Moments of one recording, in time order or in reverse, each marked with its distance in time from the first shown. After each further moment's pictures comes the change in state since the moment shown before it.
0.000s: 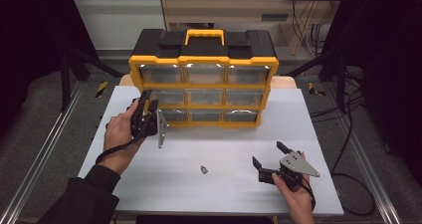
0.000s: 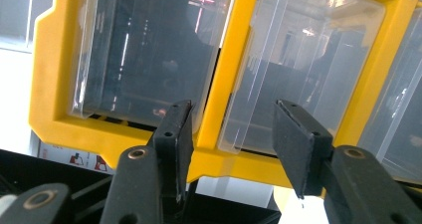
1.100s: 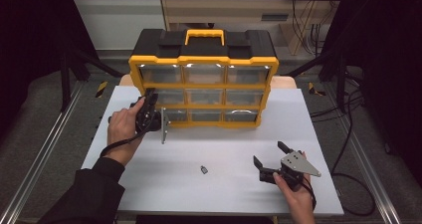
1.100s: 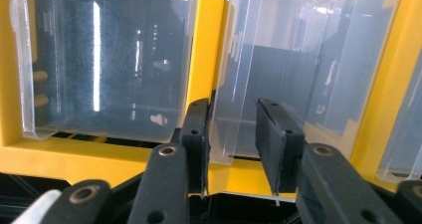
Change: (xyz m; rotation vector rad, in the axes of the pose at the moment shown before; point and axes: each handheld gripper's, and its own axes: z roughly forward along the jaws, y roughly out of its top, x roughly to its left) left arm -0.014 -0.009 0.027 0.014 0.052 0.125; right arm -0.003 0.000 0.000 0.001 -0.006 0.009
